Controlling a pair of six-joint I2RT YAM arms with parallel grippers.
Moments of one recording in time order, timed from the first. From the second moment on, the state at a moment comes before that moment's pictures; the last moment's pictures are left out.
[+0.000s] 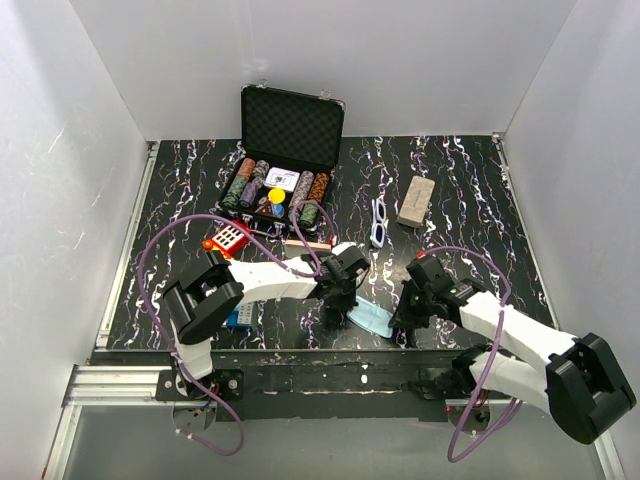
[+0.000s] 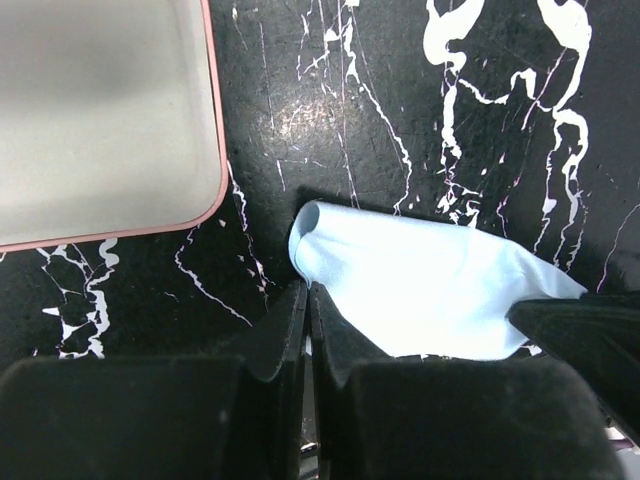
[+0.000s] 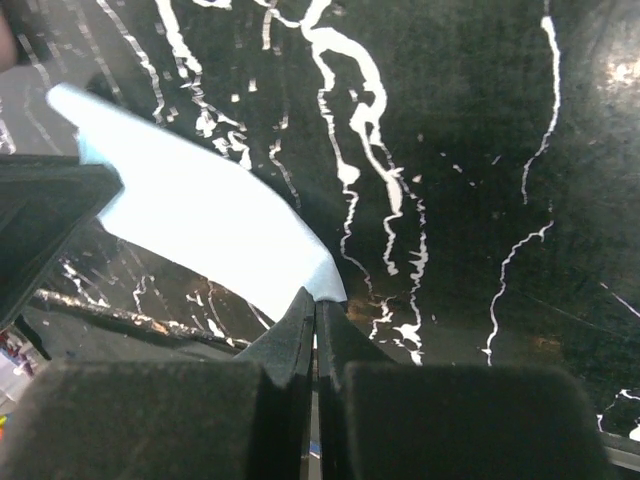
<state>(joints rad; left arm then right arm) -1.05 1.83 1.12 -0.39 -0.09 -0.89 0.61 1.05 0.44 -0.53 -0.16 0.85</state>
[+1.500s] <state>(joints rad) -0.81 1.53 1.06 -0.56 -0.35 -0.77 0.71 1.59 0.94 -0.27 -0.21 0.82</state>
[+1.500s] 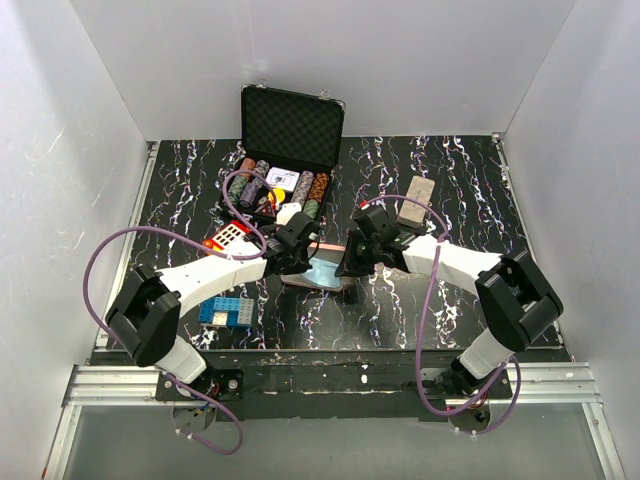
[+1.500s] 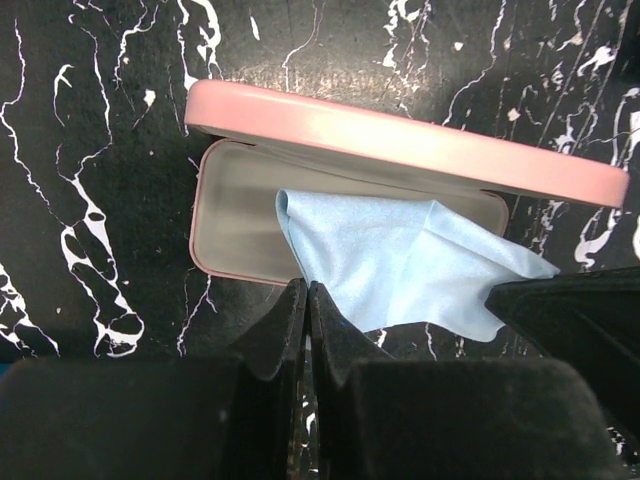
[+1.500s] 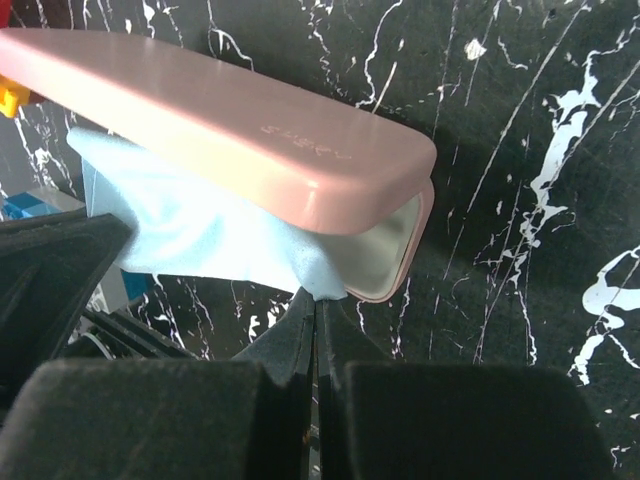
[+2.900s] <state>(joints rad) -0.74 1.63 0.99 -0.48 -0.36 -0.74 0.74 1.71 0.97 -0.25 -0.10 0.89</state>
